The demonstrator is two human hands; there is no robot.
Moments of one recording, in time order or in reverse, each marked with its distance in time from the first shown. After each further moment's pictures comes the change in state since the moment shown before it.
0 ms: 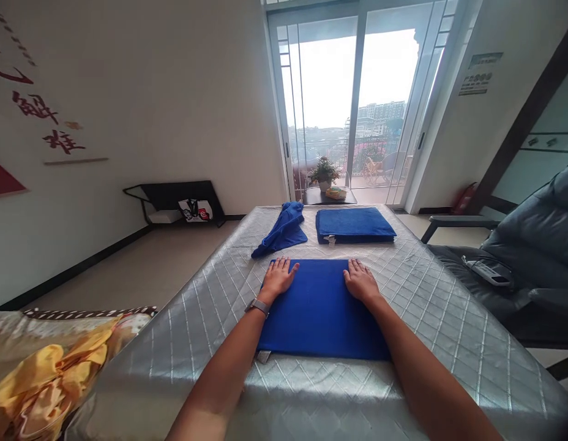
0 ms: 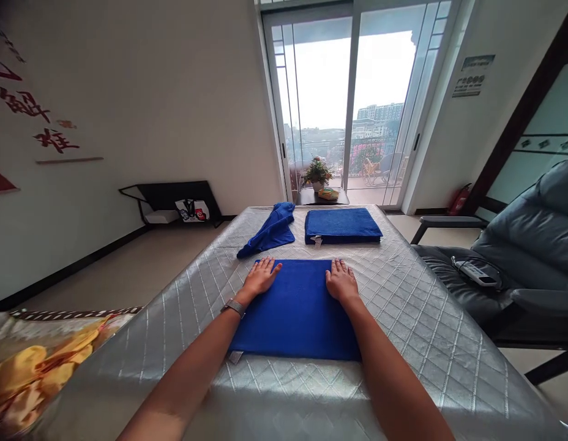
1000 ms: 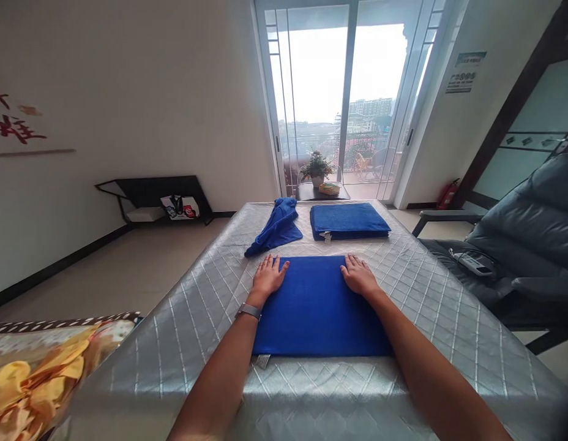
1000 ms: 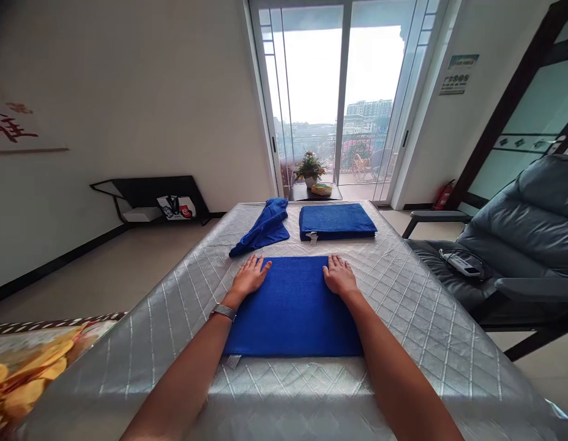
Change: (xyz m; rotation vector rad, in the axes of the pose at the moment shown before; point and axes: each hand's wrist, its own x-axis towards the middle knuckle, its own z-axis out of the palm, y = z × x) left_hand 0.002 -0.020 0.003 0.019 0.023 -0.052; right_hand 0.005 0.003 -0.005 -0.030 -0.013 -0.031
